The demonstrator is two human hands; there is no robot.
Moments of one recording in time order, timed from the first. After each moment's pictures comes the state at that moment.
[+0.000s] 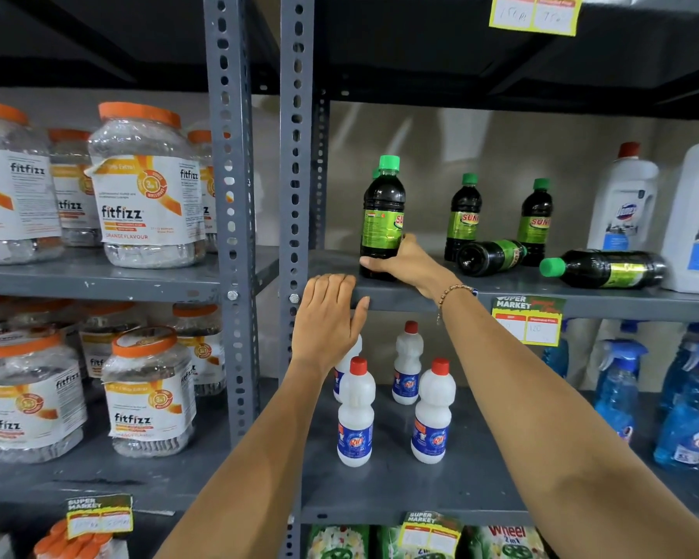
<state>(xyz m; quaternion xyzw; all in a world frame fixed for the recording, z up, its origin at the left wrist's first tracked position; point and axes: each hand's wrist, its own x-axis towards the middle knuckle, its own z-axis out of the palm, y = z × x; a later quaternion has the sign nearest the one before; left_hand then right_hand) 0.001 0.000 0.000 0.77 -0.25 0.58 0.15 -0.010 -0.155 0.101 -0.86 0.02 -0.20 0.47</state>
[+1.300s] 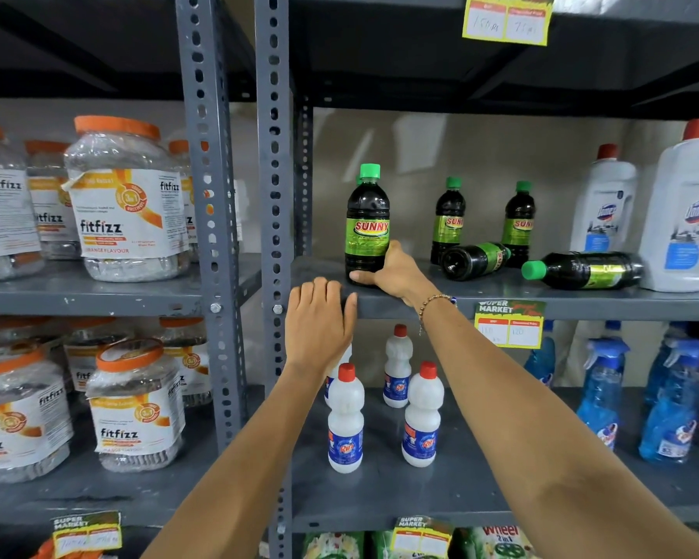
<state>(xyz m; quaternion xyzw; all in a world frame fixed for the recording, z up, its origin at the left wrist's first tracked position) -0.013 -0.012 0.016 0.81 -0.20 0.54 0.15 -0.020 -0.155 0.100 -0.87 0.03 -0.23 0.44</state>
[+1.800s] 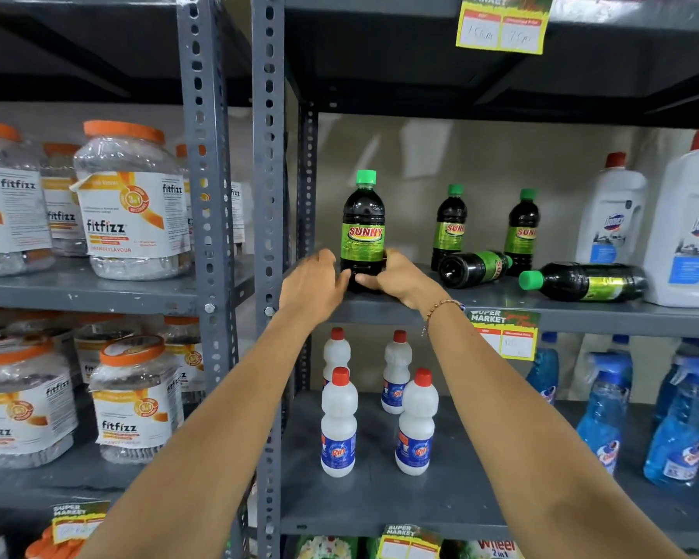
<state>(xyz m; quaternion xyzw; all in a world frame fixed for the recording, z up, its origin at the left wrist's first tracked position) -0.010 -0.017 0.084 0.90 -0.21 0.32 0.21 -0.014 -0.172 0.106 -0.86 0.00 -0.16 0.49</state>
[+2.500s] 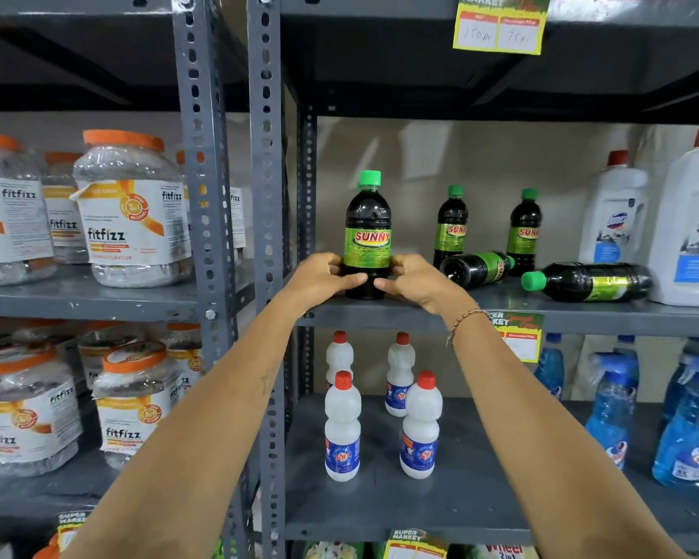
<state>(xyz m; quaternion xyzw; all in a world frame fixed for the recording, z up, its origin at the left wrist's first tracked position) 0.020 -0.014 0.100 0.82 -0.27 0.08 0.50 -0.043 -0.188 0.111 -0.85 -0.03 -0.14 0.51</state>
